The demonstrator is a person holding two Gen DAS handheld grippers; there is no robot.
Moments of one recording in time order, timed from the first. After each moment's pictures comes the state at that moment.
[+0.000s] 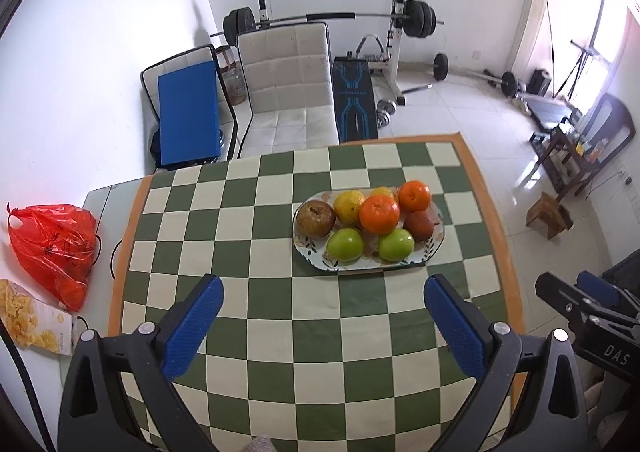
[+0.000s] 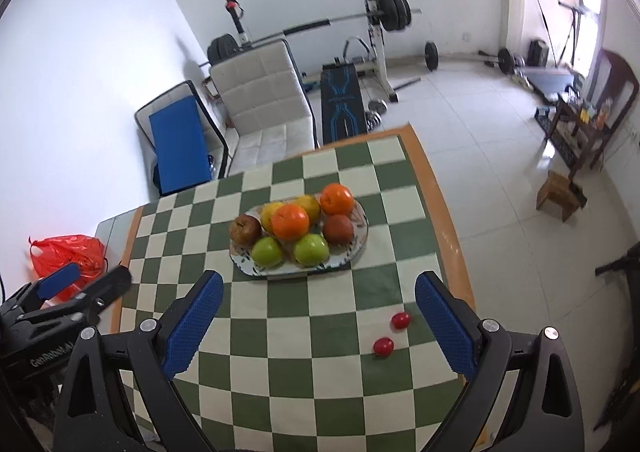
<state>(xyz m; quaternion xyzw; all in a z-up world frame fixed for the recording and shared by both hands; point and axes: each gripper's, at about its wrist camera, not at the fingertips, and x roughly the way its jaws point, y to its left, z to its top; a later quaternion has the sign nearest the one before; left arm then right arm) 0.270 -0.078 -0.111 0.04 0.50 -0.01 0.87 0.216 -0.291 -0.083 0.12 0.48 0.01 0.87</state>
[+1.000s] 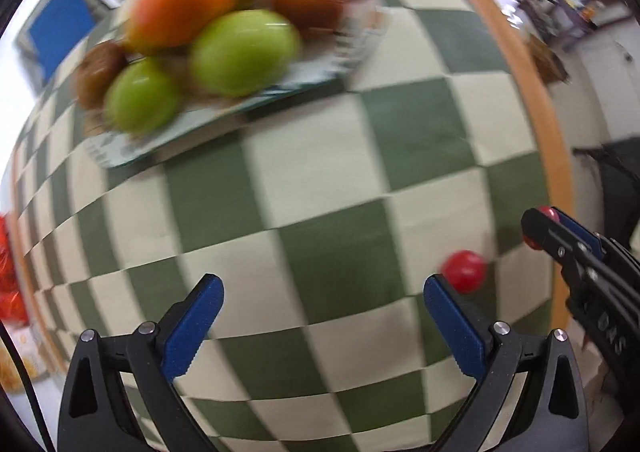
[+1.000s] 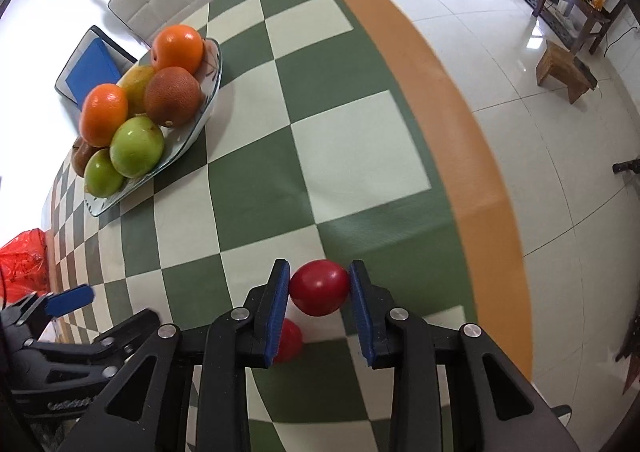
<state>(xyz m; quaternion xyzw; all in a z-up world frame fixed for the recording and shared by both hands) 0.301 -0.217 -0.345 0.11 0.71 -0.12 0.69 0.250 -0.380 -0.372 0.19 0.62 -0.02 0.76</state>
